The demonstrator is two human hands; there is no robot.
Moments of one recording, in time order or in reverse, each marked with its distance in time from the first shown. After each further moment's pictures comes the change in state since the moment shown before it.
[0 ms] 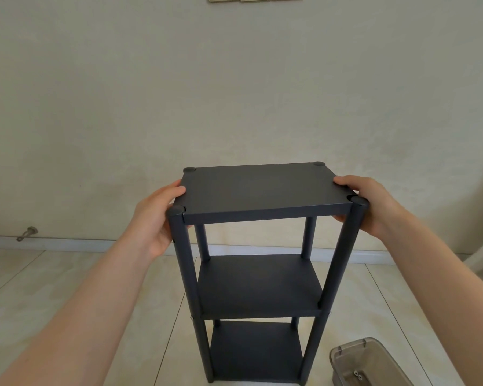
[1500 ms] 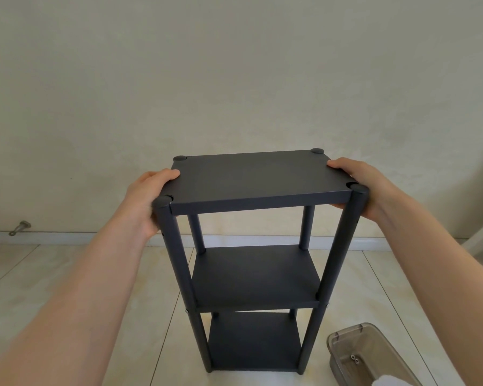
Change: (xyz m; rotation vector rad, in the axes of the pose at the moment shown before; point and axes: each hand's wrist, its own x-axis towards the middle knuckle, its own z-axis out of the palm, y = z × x) left_hand 0.019 0.007 0.007 0.200 0.129 -0.104; right_hand 0.014 0.001 0.002 -0.004 0.007 0.018
